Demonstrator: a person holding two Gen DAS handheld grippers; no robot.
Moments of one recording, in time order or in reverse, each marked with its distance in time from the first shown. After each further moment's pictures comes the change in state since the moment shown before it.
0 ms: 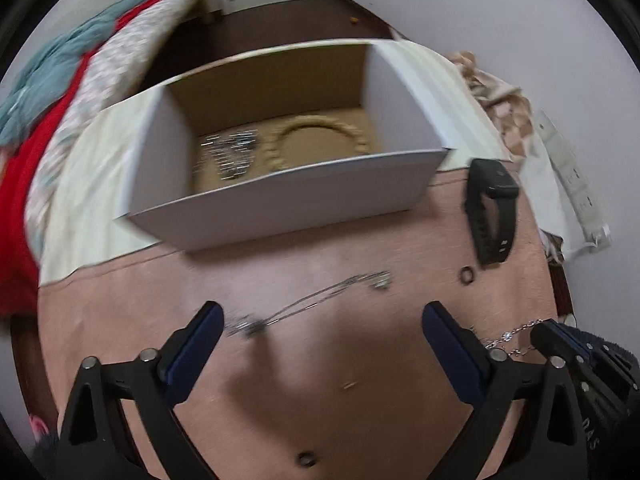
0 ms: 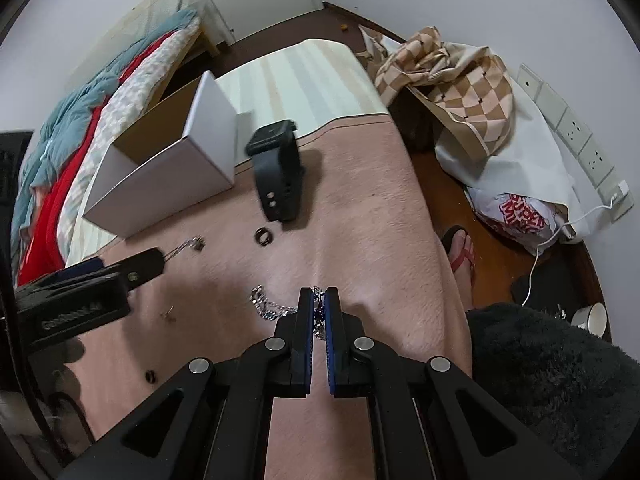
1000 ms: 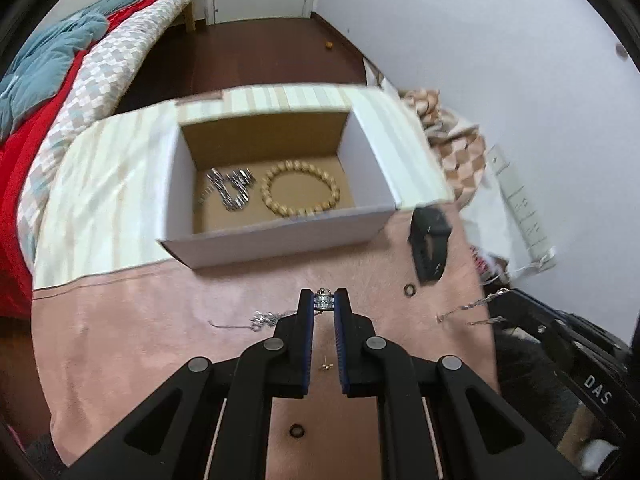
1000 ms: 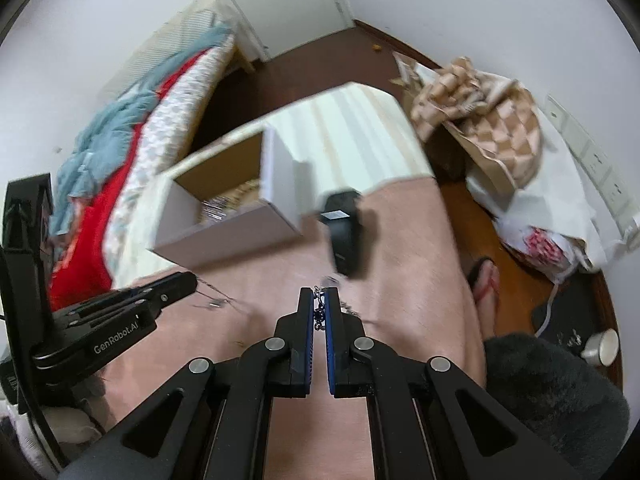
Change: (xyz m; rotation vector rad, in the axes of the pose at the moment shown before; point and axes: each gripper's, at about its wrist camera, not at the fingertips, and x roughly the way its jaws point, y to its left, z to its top) left arm -0.074 0.046 0.009 -0.072 -0.092 -0.186; right arm -0.055 0.035 0.037 -0.046 -0.056 0.146
